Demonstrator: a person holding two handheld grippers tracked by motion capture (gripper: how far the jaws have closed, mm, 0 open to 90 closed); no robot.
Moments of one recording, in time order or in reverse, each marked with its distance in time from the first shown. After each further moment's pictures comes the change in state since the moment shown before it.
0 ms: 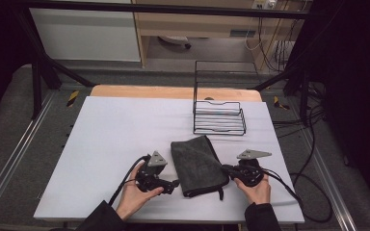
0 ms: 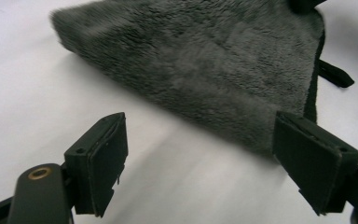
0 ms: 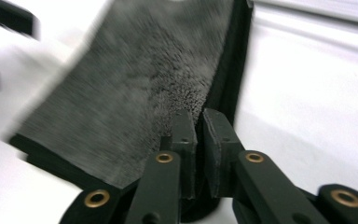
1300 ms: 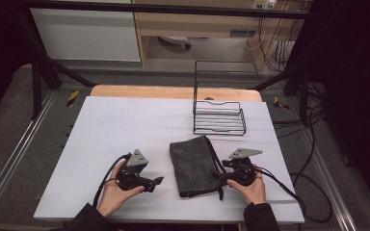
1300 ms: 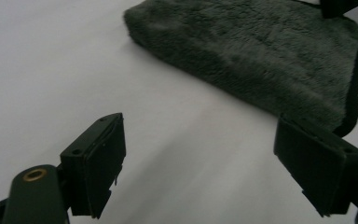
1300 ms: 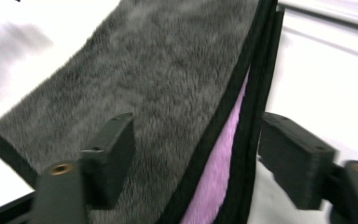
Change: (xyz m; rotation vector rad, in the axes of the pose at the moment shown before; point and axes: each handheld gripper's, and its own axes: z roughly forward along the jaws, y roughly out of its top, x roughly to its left) left arm 0.038 -0.023 -0.032 -0.041 0.046 0.033; right arm 0.006 0.006 0.017 -0.004 0.047 -0.059
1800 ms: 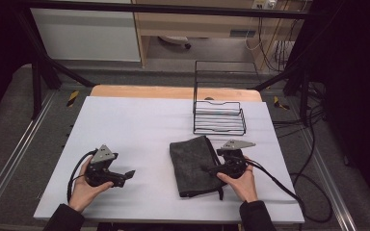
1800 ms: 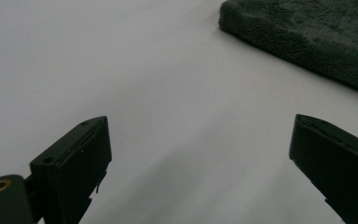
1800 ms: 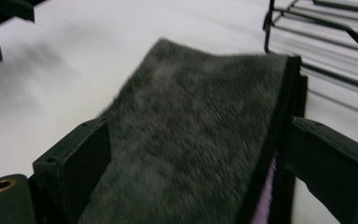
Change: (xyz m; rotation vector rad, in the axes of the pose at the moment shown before) left arm 0.062 -0.034 -0.046 -0.070 0.082 -0.005; right arm 0.013 0.032 0.011 -0.096 0.028 0.000
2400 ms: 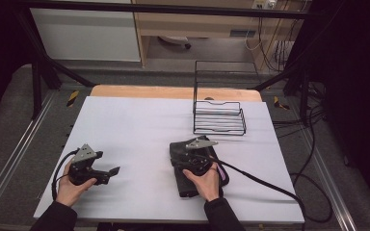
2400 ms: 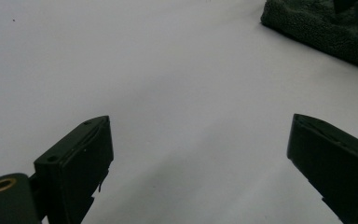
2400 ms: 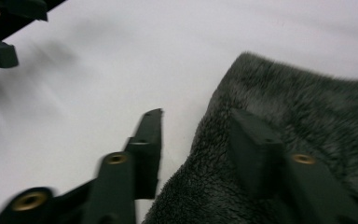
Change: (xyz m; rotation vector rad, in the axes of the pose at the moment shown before) left arm 0.042 -0.026 -0.024 -0.038 0.053 -0.039; right arm 0.059 0.023 0.075 0.010 0.048 0.028
